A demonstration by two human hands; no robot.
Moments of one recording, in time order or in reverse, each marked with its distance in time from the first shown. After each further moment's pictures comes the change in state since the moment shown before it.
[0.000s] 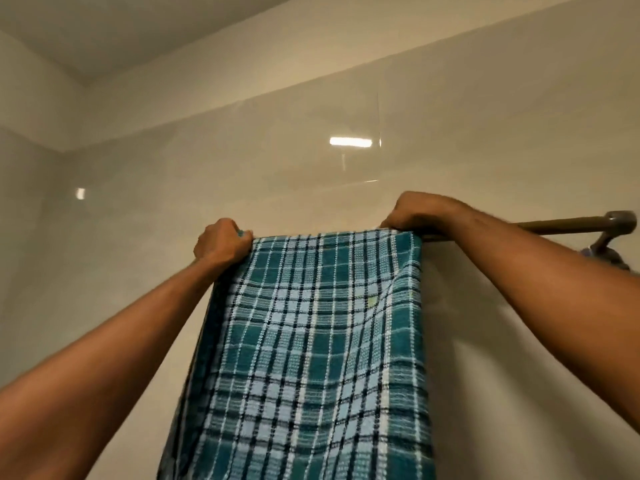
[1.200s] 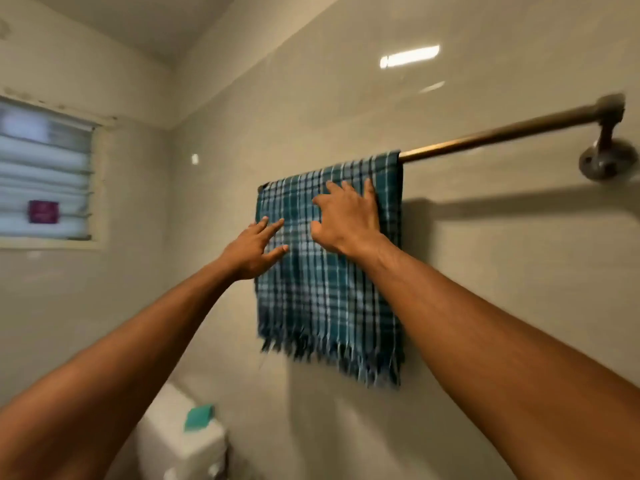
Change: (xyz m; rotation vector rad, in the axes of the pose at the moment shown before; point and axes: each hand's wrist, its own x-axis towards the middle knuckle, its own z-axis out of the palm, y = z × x) left_hand -0.191 0.006 -0.044 0.483 -0.386 0.168; right_hand -0.121 -0.030 0.105 -0.007 0.240 -0.476
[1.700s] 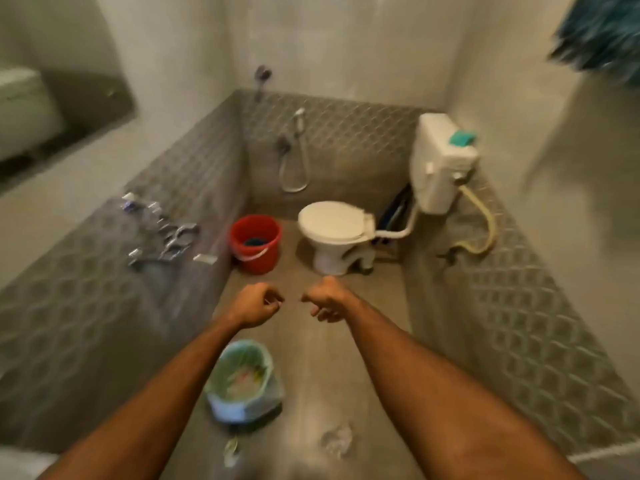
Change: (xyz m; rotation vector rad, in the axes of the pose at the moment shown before) left_hand -0.785 0.128 0.025 -0.059 -0.412 -1.240; right_hand -0.624 -0.244 -0.001 0.787 -1.785 -0.334
